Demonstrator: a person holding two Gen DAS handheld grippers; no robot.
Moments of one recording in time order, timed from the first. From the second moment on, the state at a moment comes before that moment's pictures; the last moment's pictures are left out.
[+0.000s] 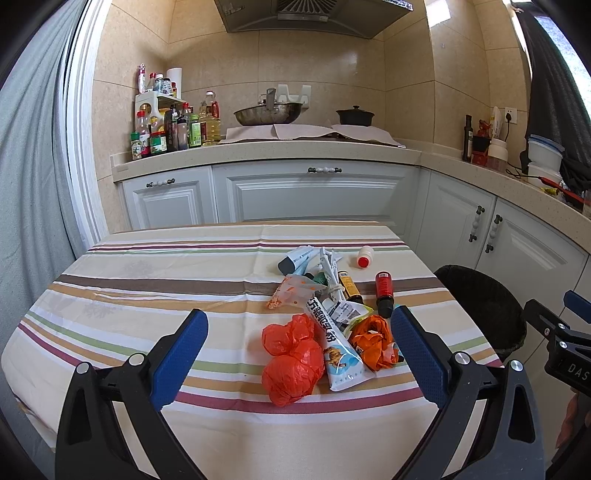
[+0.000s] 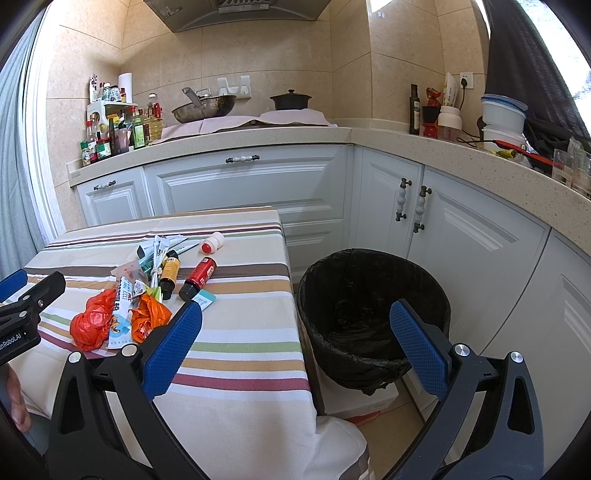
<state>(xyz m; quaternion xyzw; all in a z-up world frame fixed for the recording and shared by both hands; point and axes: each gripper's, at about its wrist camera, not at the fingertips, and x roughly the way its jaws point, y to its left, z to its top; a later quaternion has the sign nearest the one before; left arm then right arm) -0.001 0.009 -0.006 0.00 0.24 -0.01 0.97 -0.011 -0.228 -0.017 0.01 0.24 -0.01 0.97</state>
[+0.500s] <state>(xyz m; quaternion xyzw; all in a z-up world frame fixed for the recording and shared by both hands) 0.008 0.026 -0.022 0.01 0.29 0.01 0.96 -0.006 -0.218 -0.029 0.01 0.26 0.00 0.97</state>
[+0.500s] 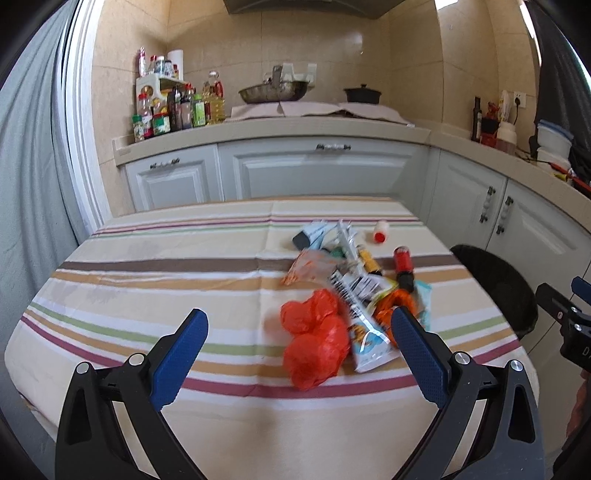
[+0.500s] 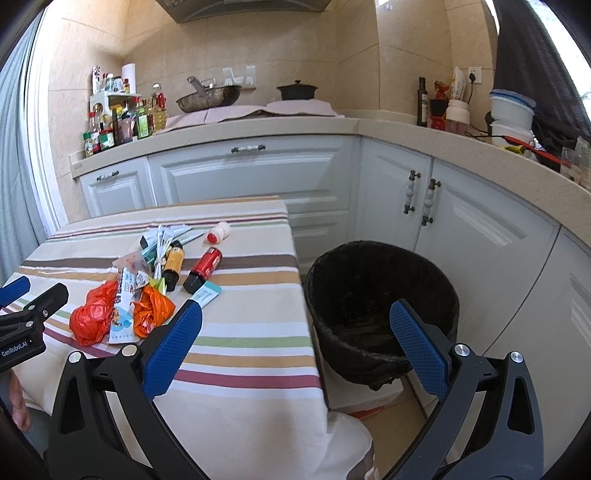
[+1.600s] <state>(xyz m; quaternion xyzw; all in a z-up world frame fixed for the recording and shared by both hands) 0.044 0.088 -0.051 -0.02 0.34 0.04 0.94 0.088 -0.123 -0.080 -0.07 0.41 0.05 0.91</state>
